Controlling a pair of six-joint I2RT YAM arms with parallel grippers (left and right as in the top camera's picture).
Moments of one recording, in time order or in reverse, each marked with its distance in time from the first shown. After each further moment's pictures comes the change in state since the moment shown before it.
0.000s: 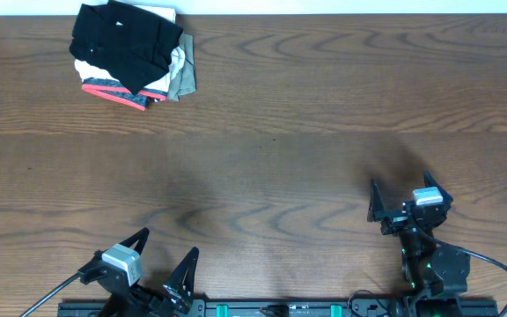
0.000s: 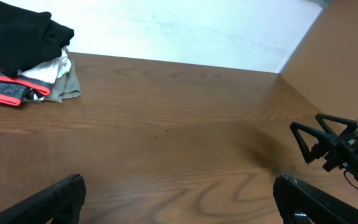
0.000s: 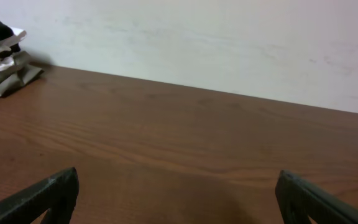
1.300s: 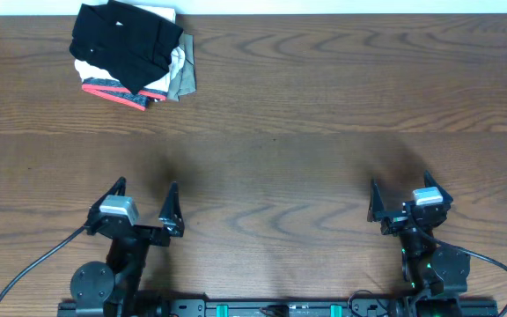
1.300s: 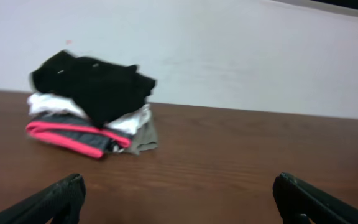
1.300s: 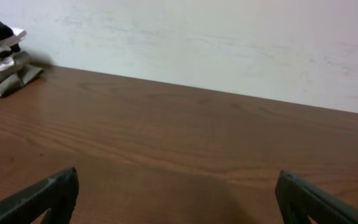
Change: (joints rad) left arm -0.022 -0.001 -0.465 0.661 -0.345 0.018; right arm 0.000 0.000 0.000 0.000 0.000 0.000
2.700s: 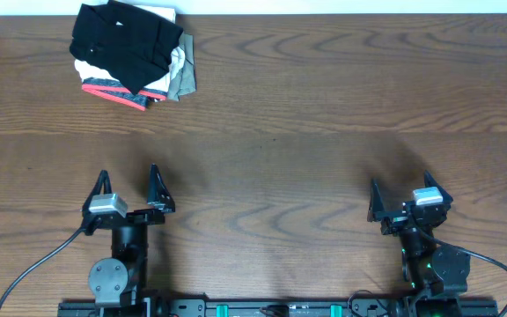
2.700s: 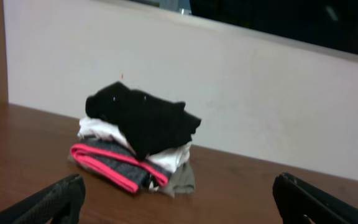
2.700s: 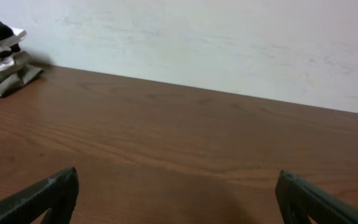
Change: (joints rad) left arm 0.000 -0.002 -0.292 0.483 -0.201 -0.055; right arm 0.000 0.000 0.000 0.000 0.000 0.000
